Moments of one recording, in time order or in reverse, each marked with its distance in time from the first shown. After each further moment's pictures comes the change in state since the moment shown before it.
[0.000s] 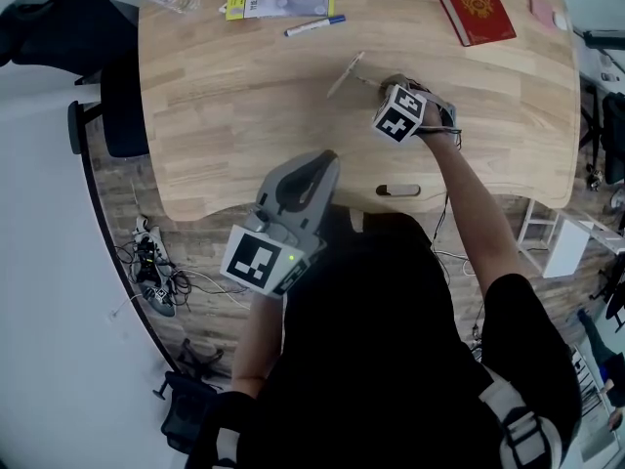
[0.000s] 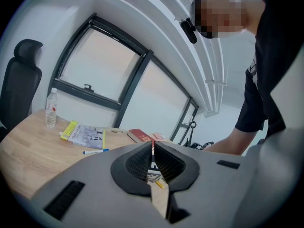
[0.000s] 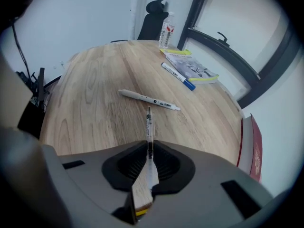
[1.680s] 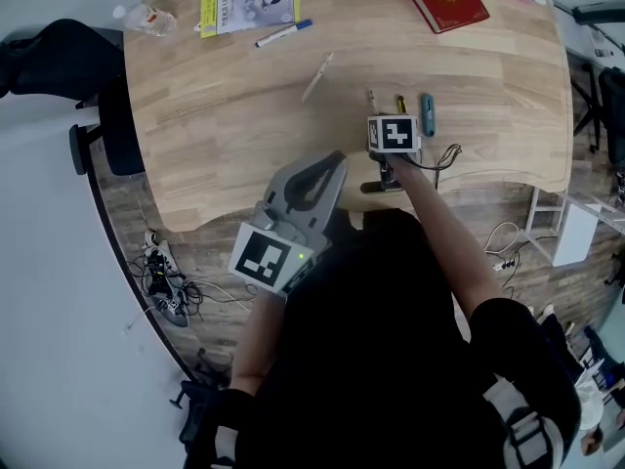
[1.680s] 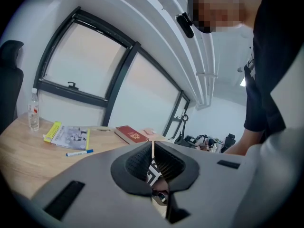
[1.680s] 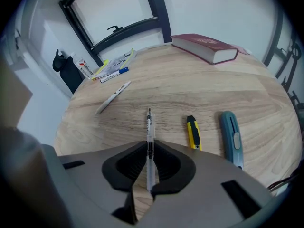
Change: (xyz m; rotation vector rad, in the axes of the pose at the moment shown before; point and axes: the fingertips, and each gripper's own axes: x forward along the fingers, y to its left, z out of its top) left arm 0.045 -0.058 -0.015 0.075 0.088 -0.085; right arm -0.031 0.039 -0.078 1.134 -0.062 -0.006
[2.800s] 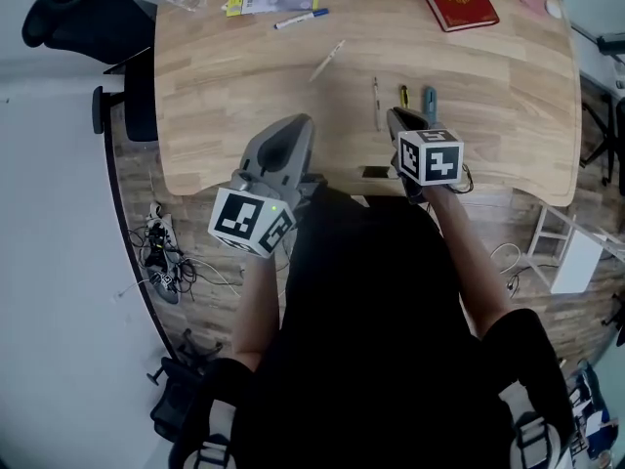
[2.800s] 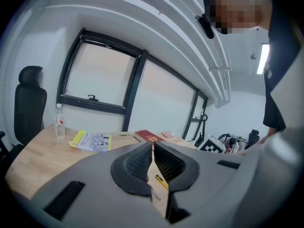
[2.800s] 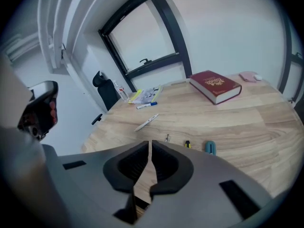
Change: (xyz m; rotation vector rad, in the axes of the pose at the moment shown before) left arm -0.026 0.007 0.002 0.038 -0.062 0.248; right arm -0.137 0.018 0.013 -0.157 -0.276 0.286
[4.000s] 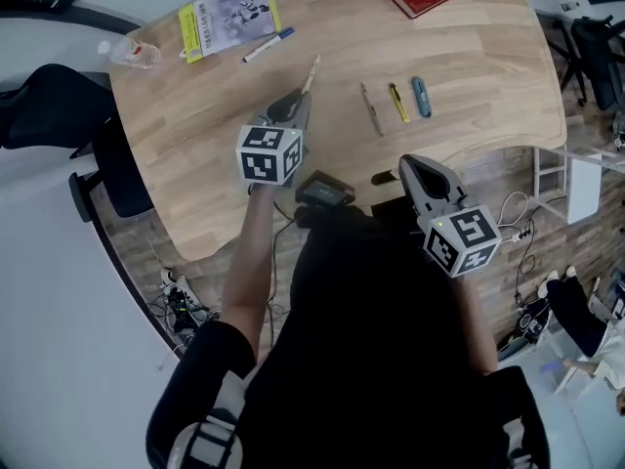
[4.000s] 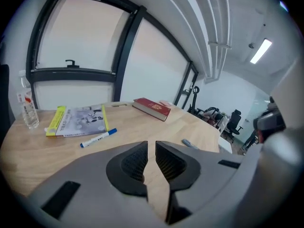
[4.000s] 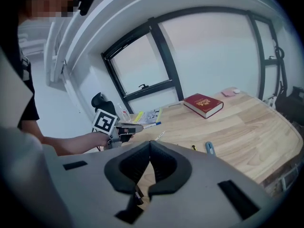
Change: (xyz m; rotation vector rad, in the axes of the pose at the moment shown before) left arm 0.124 0.120 -0.105 0.067 0.378 -0.194; right arm -0.088 0.096 0.016 0.072 -0.289 -0.129
